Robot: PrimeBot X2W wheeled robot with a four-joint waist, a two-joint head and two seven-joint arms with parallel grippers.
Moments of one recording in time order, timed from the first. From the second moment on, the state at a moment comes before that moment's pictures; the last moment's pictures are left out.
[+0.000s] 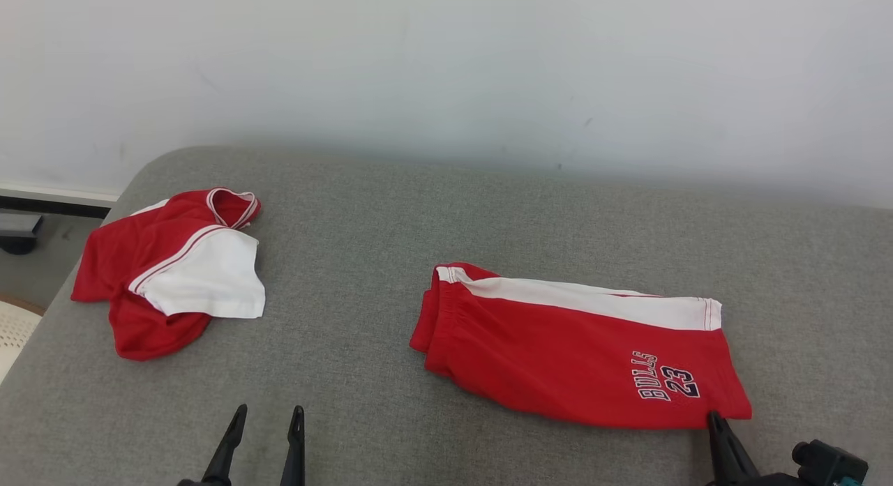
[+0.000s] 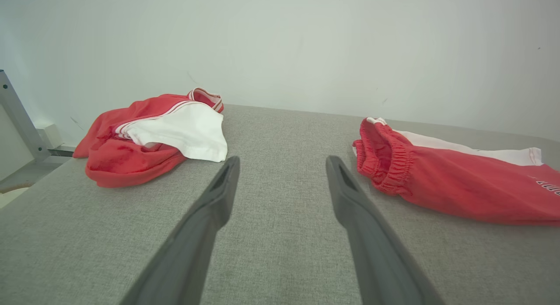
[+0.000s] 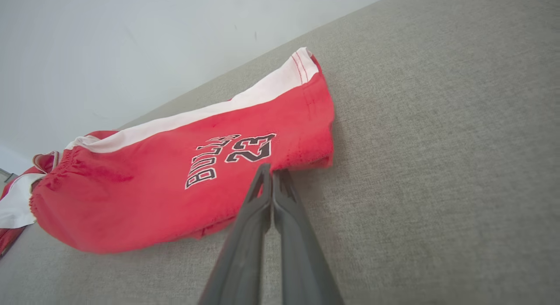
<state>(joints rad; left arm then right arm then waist) 0.04 0.06 -0.06 0.20 -0.14 -0.13 -0.26 -0.10 -0.23 0.16 0.59 0.74 0.13 -0.26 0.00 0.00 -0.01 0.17</state>
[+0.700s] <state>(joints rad) 0.06 0.07 -0.03 0.19 -0.14 -0.13 -0.26 -0.09 -0.16 0.00 0.51 0.46 0.13 -0.26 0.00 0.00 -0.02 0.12</state>
